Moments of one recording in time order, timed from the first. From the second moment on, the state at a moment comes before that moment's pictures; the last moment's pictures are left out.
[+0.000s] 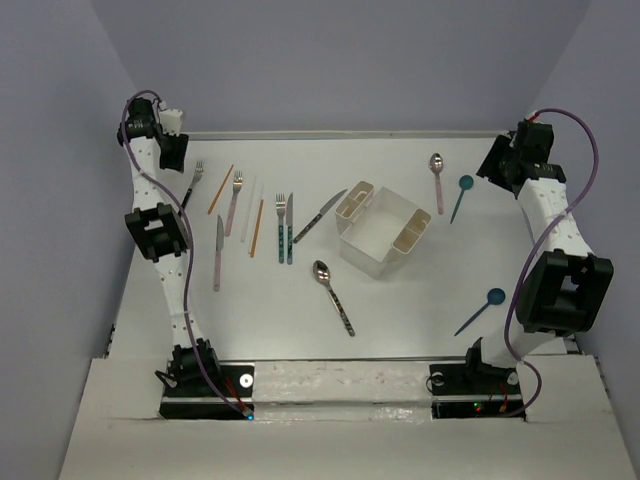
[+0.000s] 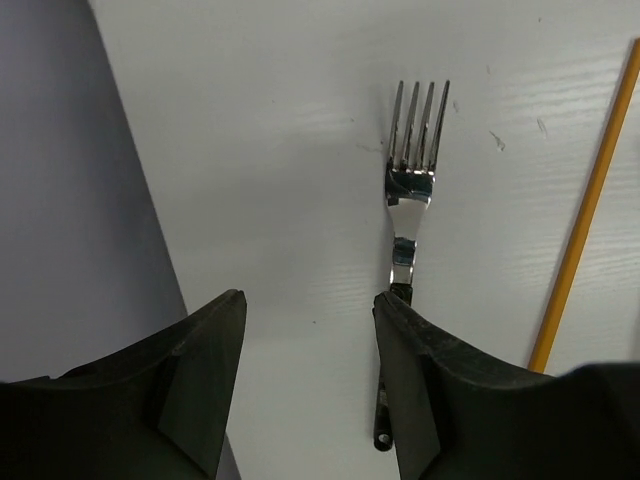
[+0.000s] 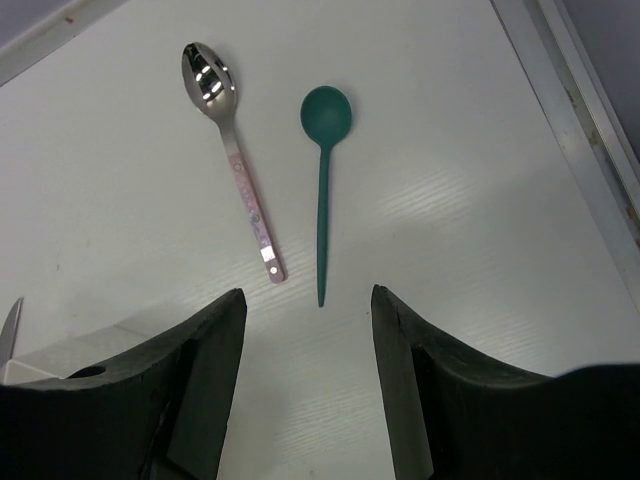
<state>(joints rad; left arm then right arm) 0.29 2.69 2.87 -1.15 0.17 0.43 -0.17 1.60 1.42 -0.48 0.03 0.32</state>
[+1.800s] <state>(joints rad) 0.28 2.18 2.04 -0.79 0.46 0.33 -0.17 1.41 1.42 -0.57 -0.04 0.26</state>
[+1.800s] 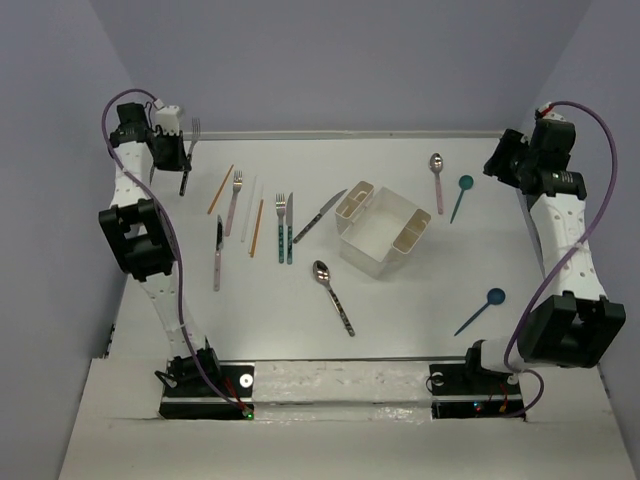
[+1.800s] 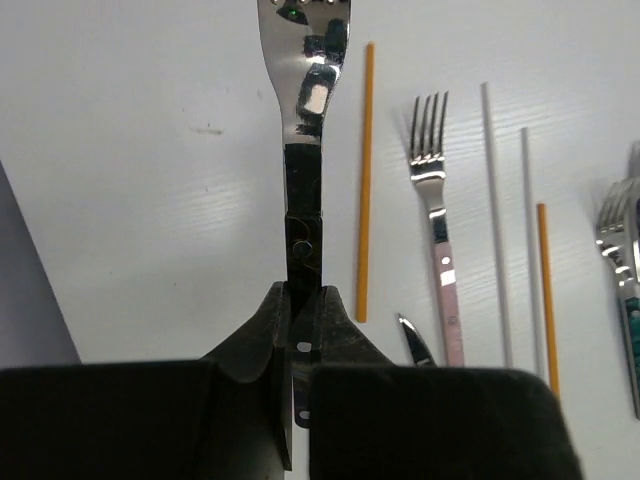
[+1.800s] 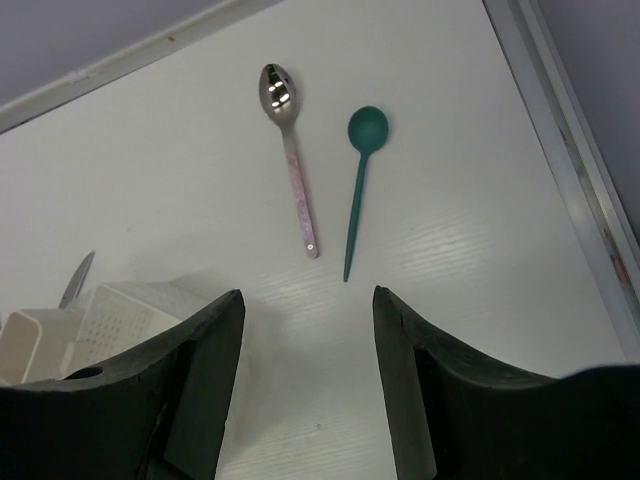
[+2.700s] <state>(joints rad) -0.44 1.68 2.02 -0.49 0.49 0.04 0.00 1.11 1.45 -0.51 -0.42 0.26</state>
